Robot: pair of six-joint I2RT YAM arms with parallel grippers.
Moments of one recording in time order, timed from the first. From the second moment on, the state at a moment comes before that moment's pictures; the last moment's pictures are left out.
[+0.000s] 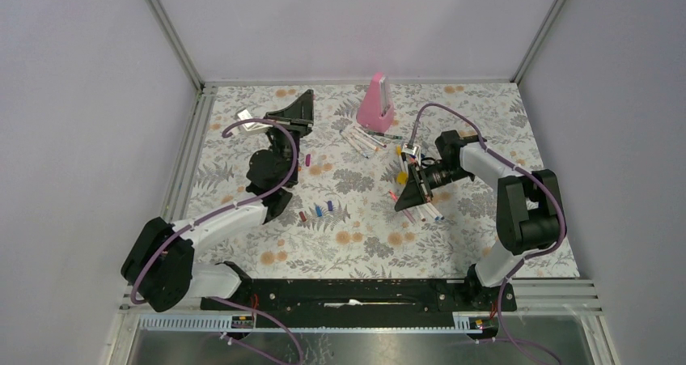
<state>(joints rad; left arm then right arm) -0.66 1.28 0.71 1.07 -0.55 -0.92 0.20 1.67 1.04 -1.01 -1.22 -0.68</state>
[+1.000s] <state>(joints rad) -0.91 1.56 0.86 -0.16 -0.32 -0.89 -0.10 1.46 0.94 -0.67 -0.80 -0.42</state>
